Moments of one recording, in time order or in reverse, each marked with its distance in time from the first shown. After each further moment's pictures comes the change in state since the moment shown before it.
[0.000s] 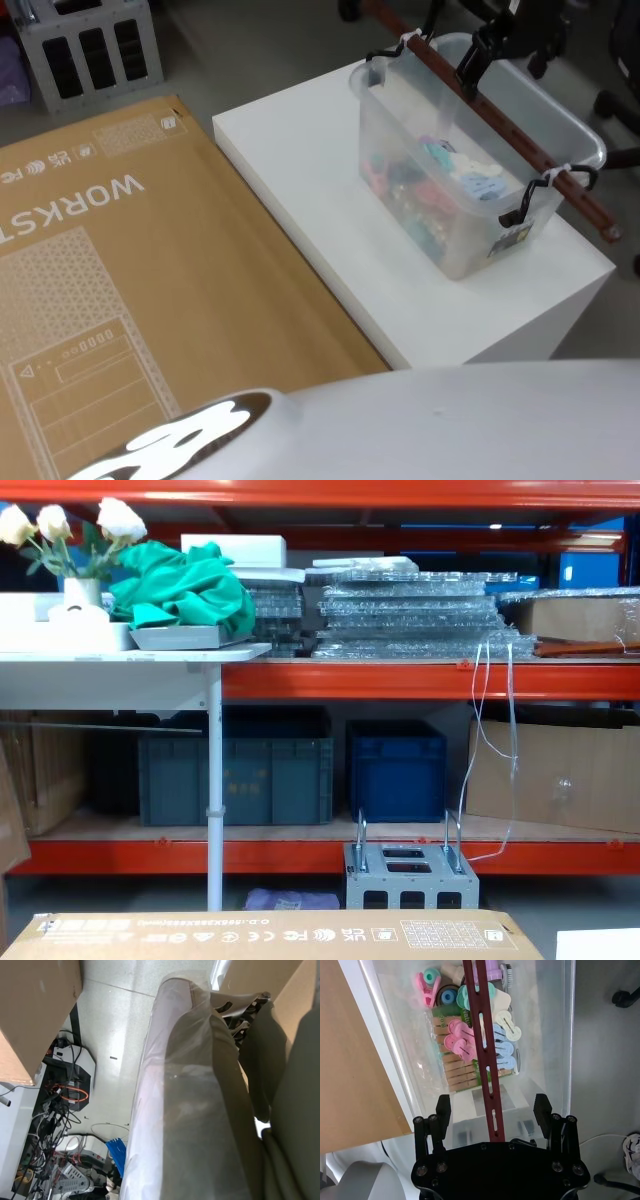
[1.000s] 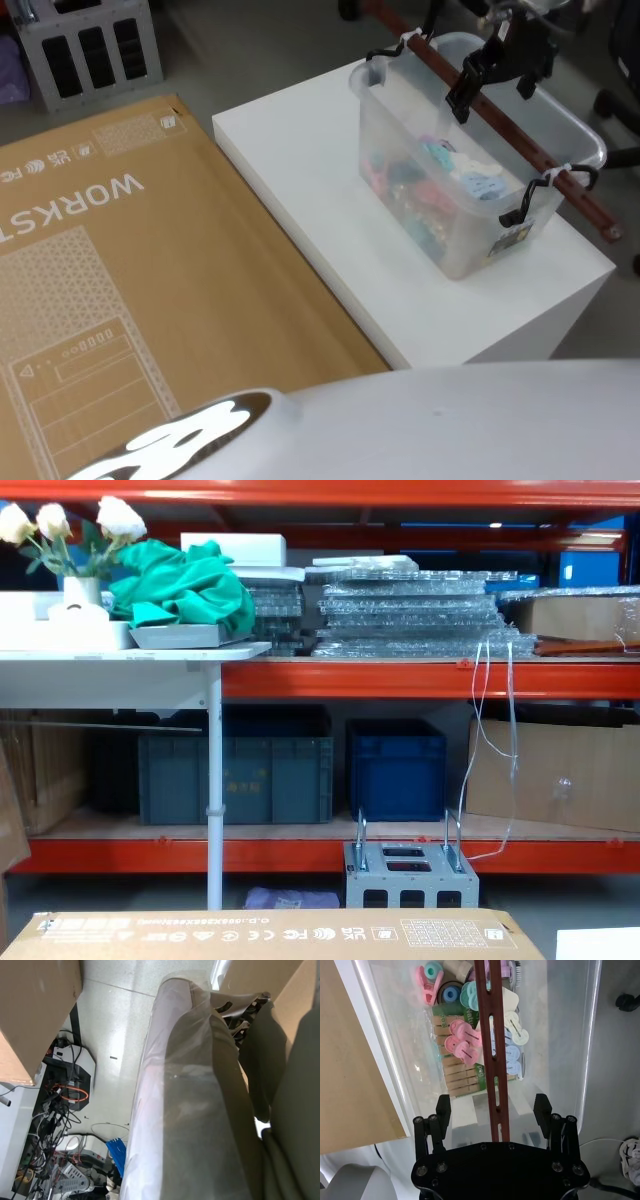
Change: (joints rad) left arm 0.000 0.000 0.000 0.000 0.000 0.000 0.000; right arm -0.043 -0.010 -0.021 0.010 0.013 -0.025 -0.060
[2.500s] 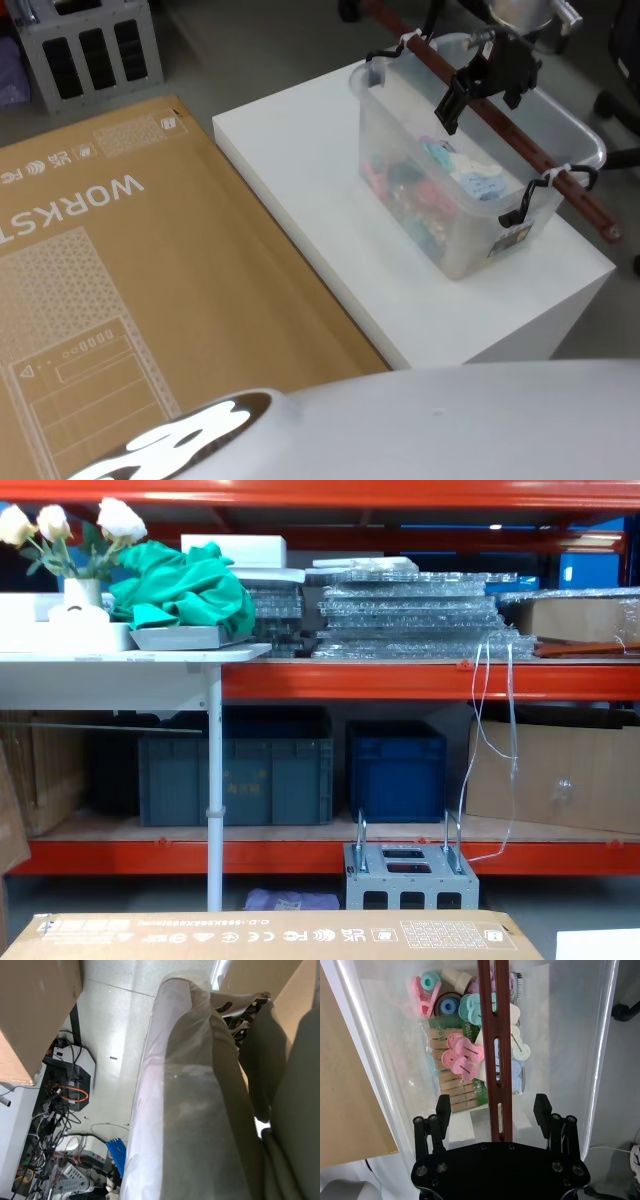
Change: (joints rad) left arm 0.000 0.000 0.000 0.000 0.000 0.000 0.000; right arm -0.042 -0.046 -0.005 0.043 -0.045 -0.026 -0.058
